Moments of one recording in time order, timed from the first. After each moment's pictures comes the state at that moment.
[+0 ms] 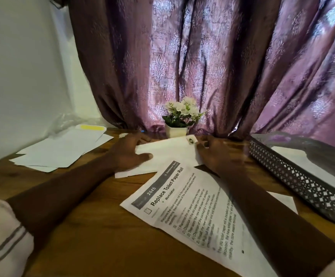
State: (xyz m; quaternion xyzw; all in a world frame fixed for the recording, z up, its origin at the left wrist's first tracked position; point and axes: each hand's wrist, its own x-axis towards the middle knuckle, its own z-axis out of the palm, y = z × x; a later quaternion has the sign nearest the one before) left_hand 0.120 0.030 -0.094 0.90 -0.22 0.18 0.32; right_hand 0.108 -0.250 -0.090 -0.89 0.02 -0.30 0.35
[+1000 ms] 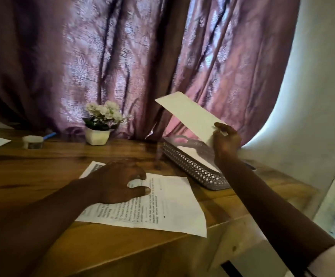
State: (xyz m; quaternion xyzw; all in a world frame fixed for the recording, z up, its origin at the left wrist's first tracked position) left_hand 0.035 -0.087 -0.095 0.85 -0.51 0.10 0.14; right_hand -0.057 -0.373 0.004 -0.60 0.21 -0.58 0.51
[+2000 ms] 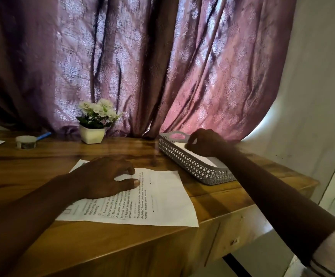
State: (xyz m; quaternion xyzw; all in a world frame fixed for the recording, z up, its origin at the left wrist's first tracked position) left_hand 0.034 -0.080 -0.090 0.85 -0.50 0.09 0.16; right_hand -0.074 -0.378 0.018 -0.97 0.19 -0.15 -0.04
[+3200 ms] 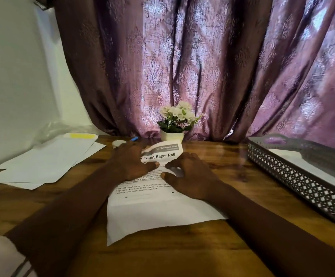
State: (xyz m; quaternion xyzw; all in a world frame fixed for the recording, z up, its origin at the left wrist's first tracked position) left_hand 0.125 0.012 -0.087 0.96 -0.16 0.15 0.17; right_hand 0.062 -0.197 -0.094 -0.97 -0.13 -0.15 0.13
